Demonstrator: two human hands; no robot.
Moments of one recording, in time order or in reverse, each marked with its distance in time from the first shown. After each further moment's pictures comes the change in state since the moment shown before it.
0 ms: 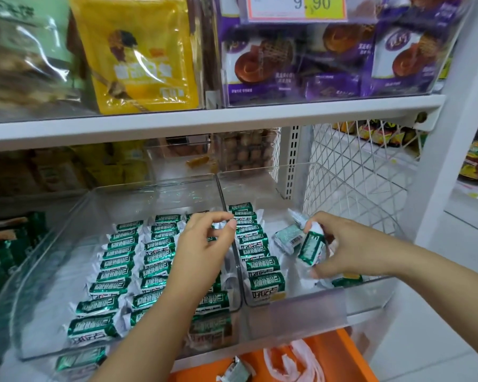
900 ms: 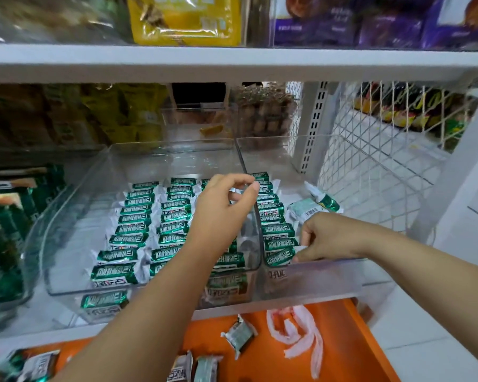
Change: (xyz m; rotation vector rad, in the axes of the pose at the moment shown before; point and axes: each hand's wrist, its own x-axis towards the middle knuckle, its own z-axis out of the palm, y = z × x) left_hand -0.001 -0.001 -0.002 -0.029 0.001 0.001; right_hand 0.036 -0.007 0.054 -0.258 -0.228 0.020
